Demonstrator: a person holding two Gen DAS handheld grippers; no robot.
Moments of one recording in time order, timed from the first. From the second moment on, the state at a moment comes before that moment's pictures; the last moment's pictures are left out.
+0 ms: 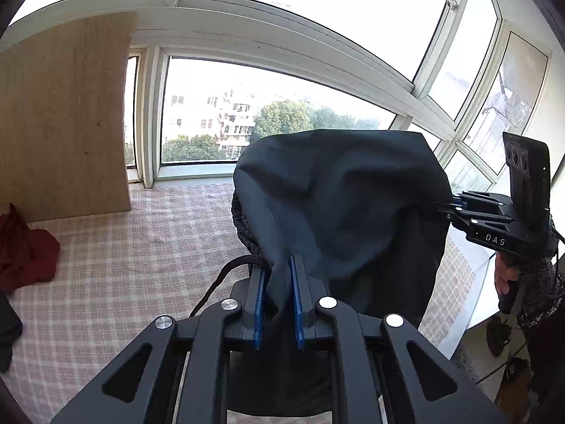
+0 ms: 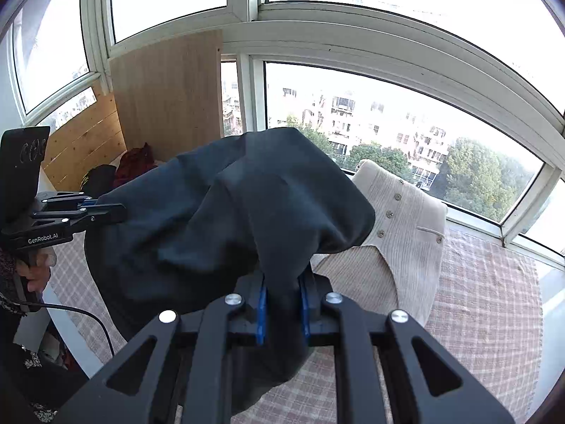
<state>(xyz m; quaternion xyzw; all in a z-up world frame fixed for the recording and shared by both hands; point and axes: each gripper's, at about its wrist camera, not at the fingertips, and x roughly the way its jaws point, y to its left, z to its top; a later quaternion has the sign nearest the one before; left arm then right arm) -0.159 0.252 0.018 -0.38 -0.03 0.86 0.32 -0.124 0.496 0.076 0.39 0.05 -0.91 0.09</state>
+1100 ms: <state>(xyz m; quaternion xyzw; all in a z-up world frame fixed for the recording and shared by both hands) -0.298 0.399 -0.046 -0.45 -0.02 0.84 0.30 -0.324 0.747 -0.040 0.48 -0.07 -0.87 0.05</state>
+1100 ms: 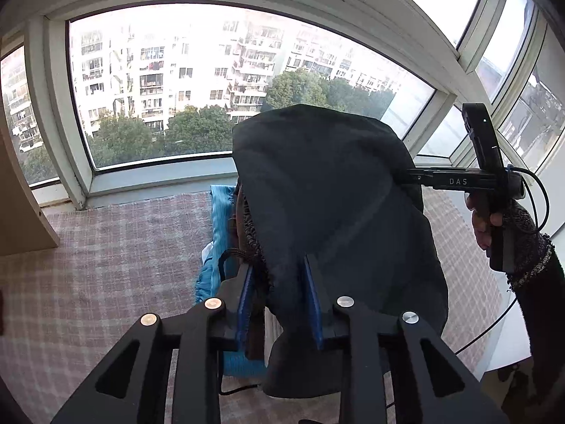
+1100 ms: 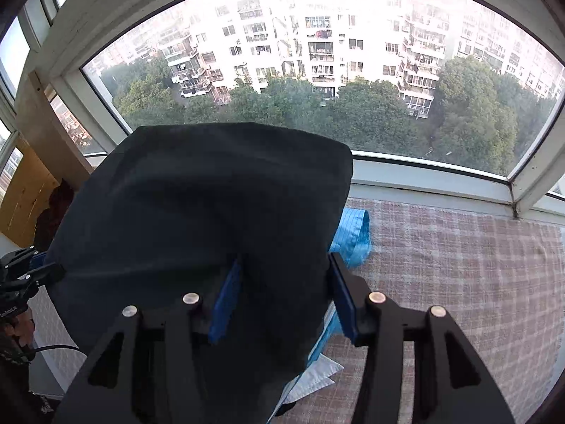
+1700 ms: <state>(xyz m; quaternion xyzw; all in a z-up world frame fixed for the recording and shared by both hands) -0.305 0.407 -0.010 -0.40 0.09 0.85 0.33 -0.179 0.641 -0.098 0.48 0.10 -0.87 0.06</state>
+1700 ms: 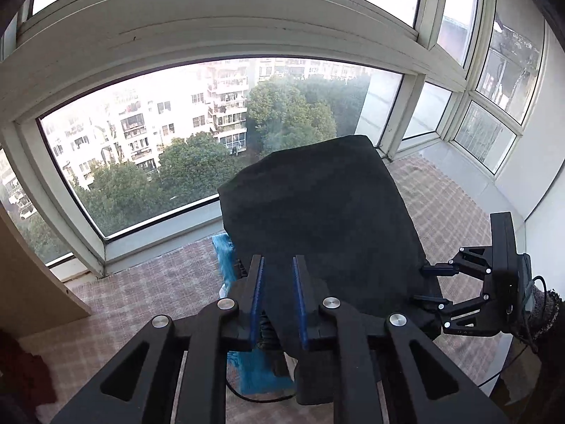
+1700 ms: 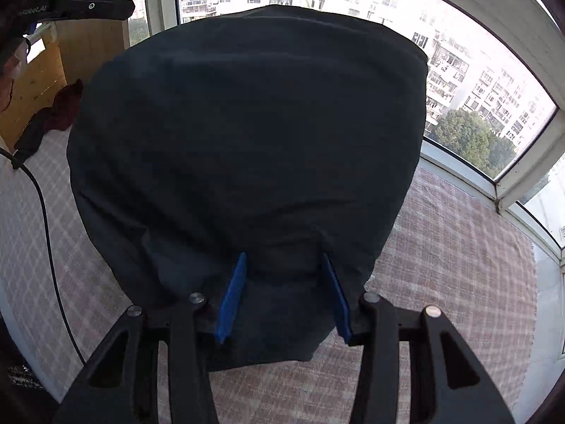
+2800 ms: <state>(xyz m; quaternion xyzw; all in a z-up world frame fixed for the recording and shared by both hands) -0.252 0.405 0.005 -0.36 0.21 0.74 0.52 -0.172 0.585 -0.040 0.41 0.01 -0.91 0.11</state>
